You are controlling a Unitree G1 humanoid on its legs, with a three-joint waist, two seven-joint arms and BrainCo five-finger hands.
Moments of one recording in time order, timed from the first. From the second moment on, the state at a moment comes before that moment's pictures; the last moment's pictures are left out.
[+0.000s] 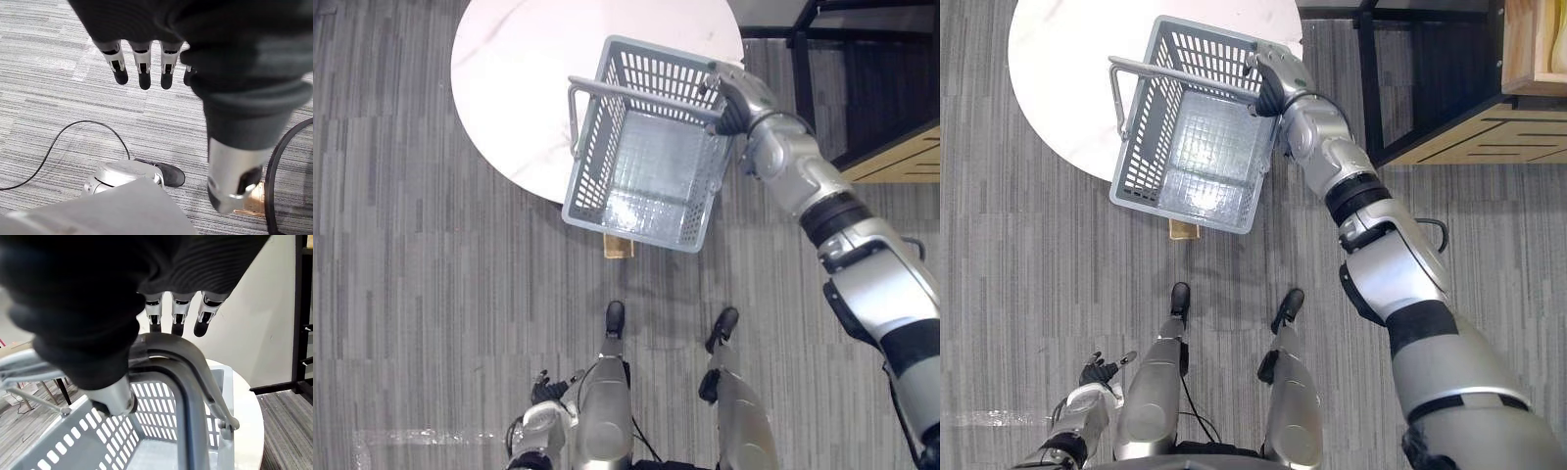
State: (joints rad) left arm -0.13 0.16 0.15 1.07 -0.21 -0.09 0.26; right arm -1.38 -0.39 0.54 1.00 -0.53 -0.06 -0.12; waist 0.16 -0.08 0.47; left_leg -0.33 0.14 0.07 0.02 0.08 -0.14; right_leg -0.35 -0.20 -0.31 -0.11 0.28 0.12
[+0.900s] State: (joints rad) left arm -0.13 0.19 0.17 1.07 -0.19 -0.08 0.26; right arm -1.41 -0.25 0.47 1.03 -0.49 -0.03 -0.12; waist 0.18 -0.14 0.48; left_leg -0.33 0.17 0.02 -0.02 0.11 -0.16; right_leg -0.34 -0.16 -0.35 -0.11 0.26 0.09
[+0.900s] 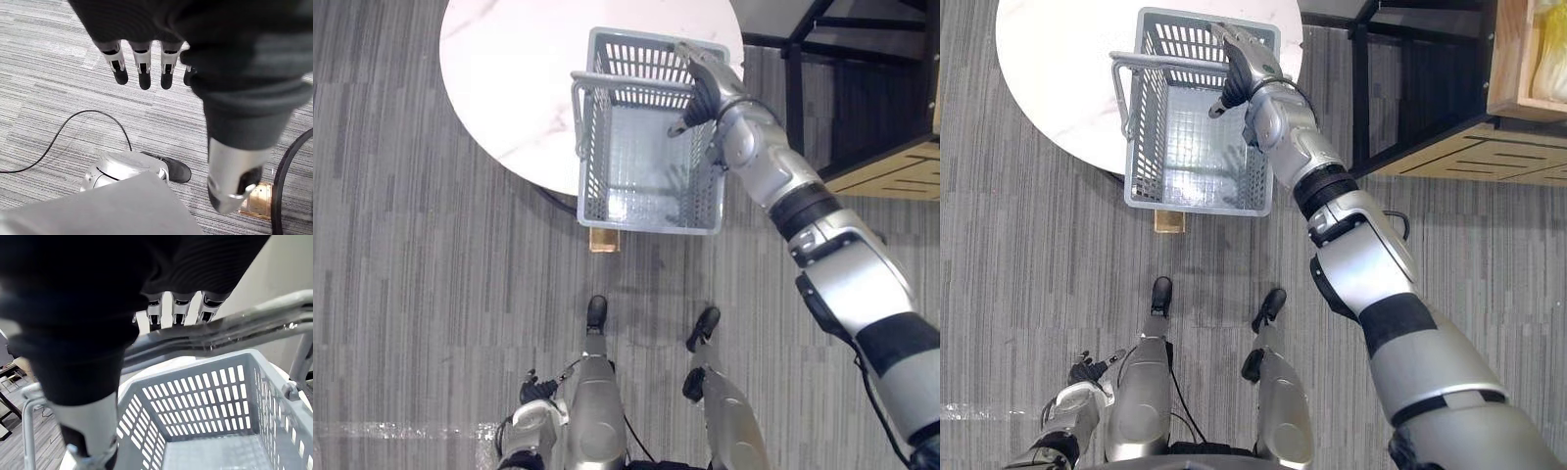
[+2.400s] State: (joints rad) left arm -0.13 0.16 0.13 1.06 -0.17 -0.06 0.25; right arm -1.30 -0.41 0.70 0.81 -0.59 -0.07 -0.06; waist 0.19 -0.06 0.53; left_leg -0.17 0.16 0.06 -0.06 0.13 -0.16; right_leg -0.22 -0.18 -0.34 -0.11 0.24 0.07
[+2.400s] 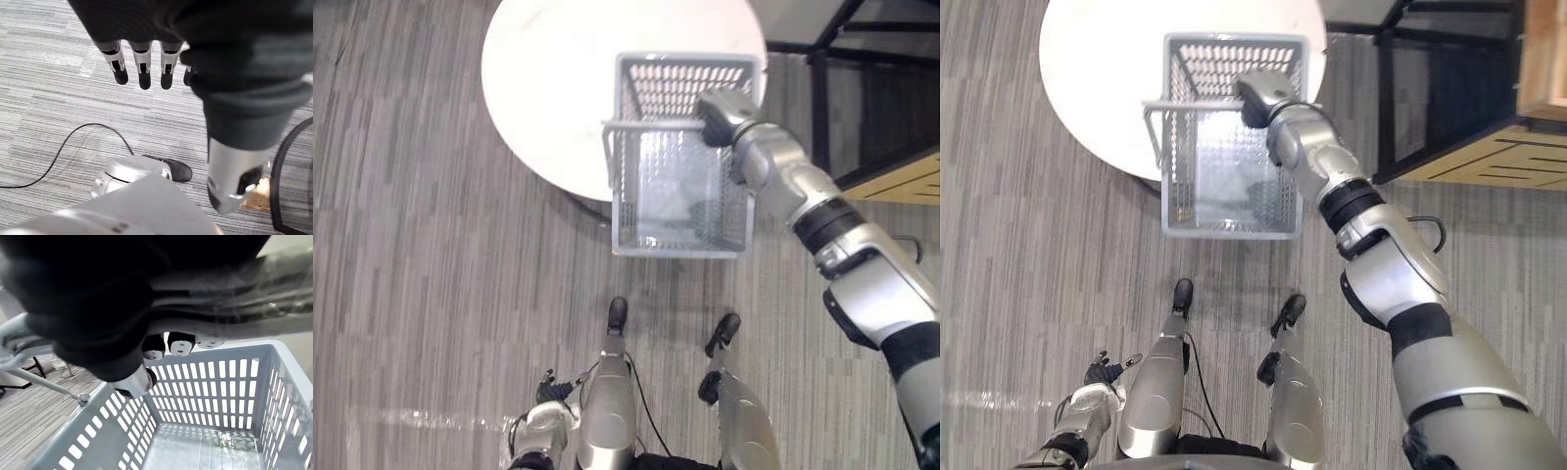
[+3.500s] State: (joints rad) left arm 0.08 0.15 0.17 1.15 -0.02 -0.03 0.15; right arm -0.38 -1.00 0.63 0.17 -0.50 -0.29 0.13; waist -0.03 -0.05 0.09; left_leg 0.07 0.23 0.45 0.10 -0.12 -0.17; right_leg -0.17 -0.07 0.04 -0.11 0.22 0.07
